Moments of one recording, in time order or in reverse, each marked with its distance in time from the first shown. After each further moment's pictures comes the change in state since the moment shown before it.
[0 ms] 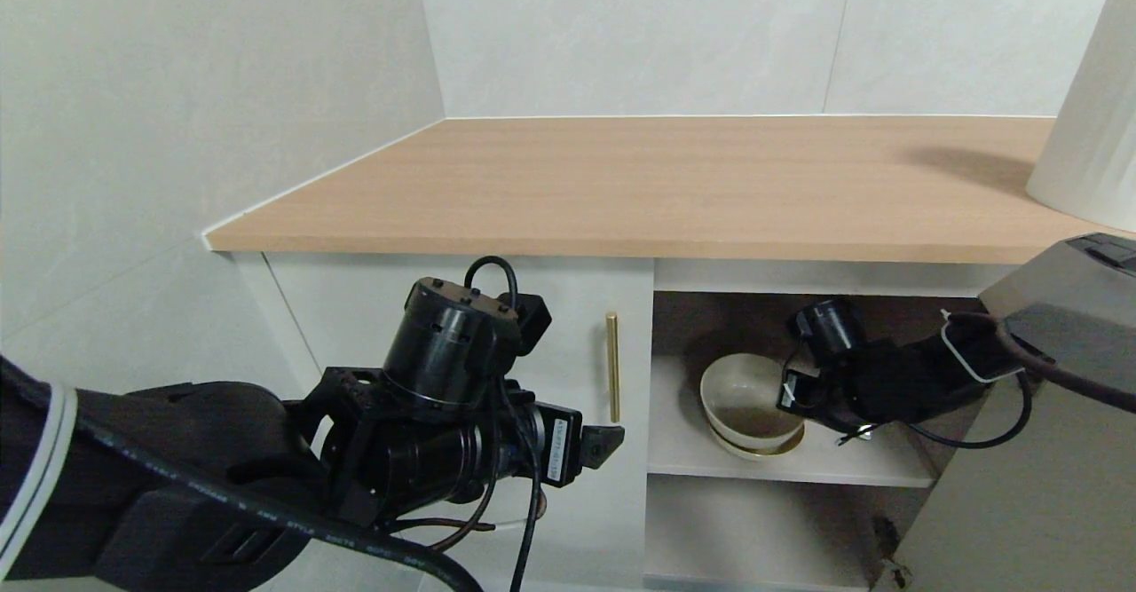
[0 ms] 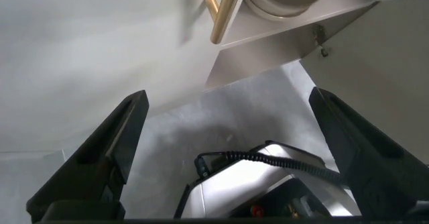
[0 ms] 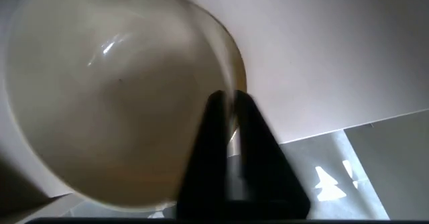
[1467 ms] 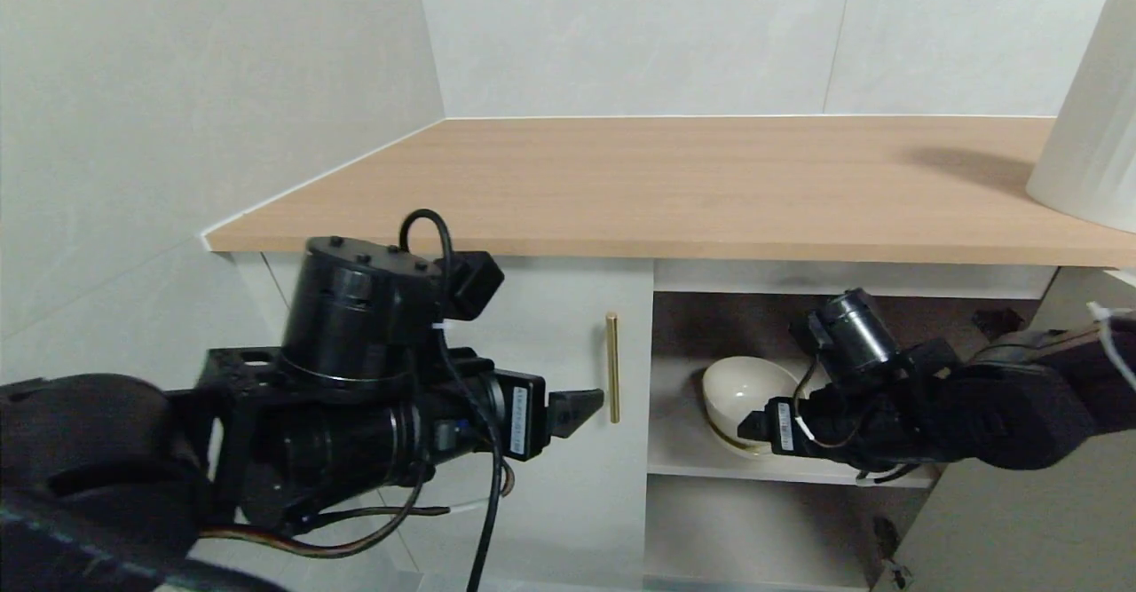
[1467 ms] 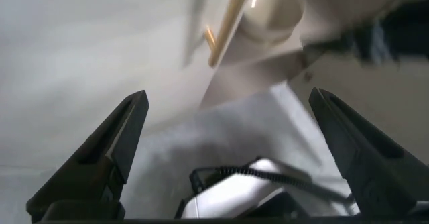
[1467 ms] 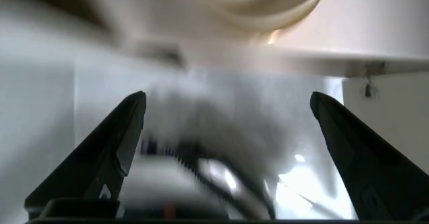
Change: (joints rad) left arm 0.026 -0.153 0.026 -0.006 -0.013 -0.003; right arm 0.229 -0.365 0.193 0.182 0.096 -0.133
